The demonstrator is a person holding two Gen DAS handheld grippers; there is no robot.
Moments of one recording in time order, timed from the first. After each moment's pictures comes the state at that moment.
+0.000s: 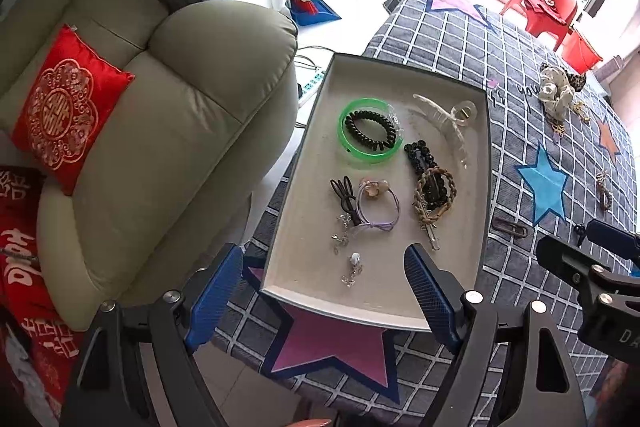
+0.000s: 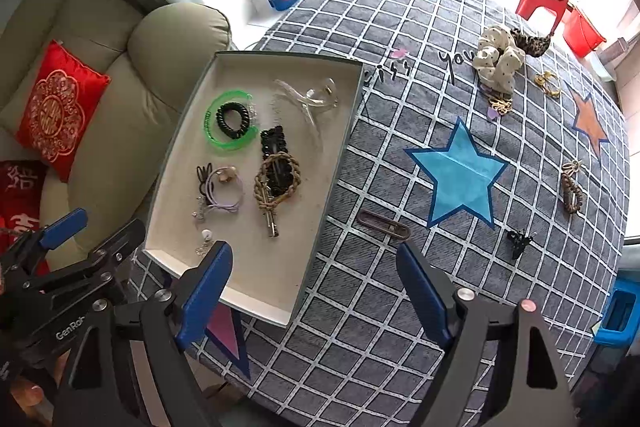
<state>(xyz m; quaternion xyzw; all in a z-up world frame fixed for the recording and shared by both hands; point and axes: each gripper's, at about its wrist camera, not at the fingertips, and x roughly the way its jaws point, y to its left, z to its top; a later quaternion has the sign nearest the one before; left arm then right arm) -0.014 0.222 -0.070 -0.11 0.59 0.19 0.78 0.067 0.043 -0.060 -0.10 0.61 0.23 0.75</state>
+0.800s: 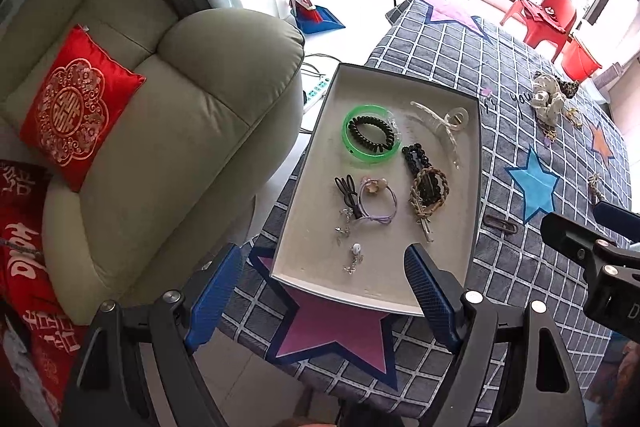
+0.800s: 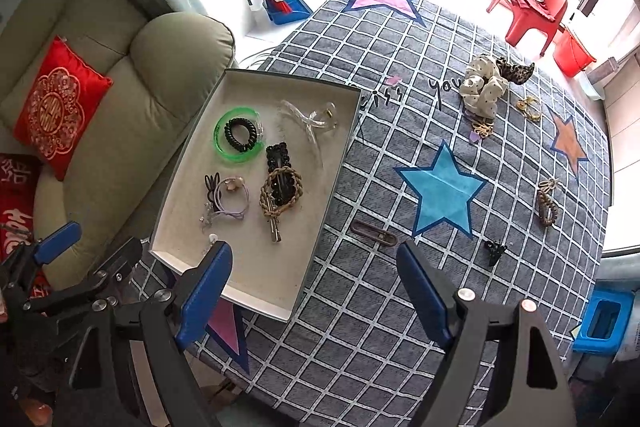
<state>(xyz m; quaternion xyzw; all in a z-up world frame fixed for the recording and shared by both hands) -0.032 0.218 -0.047 -0.12 0.57 0.20 0.79 0.059 0.049 -0.030 -0.12 0.59 0.23 0.76</state>
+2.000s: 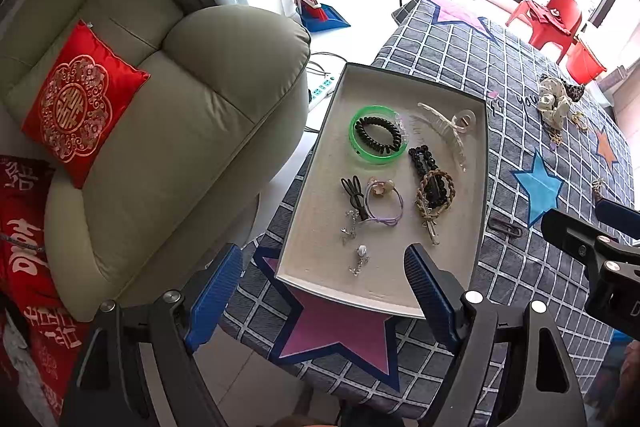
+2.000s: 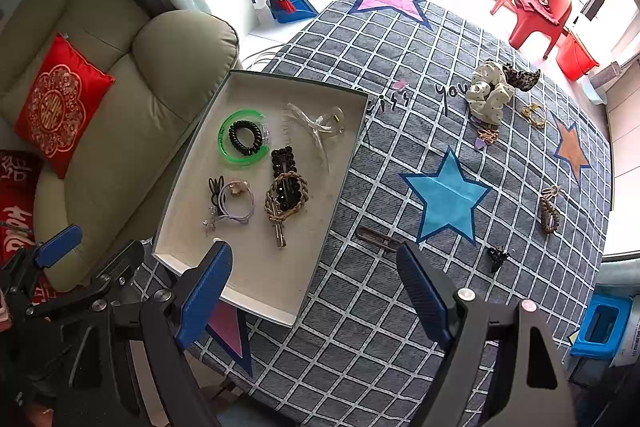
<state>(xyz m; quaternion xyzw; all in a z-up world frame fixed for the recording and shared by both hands) -0.032 0.223 -0.049 -0.12 0.58 0.21 0.78 0.062 0.057 -0.029 -0.13 0.59 0.23 0.76</state>
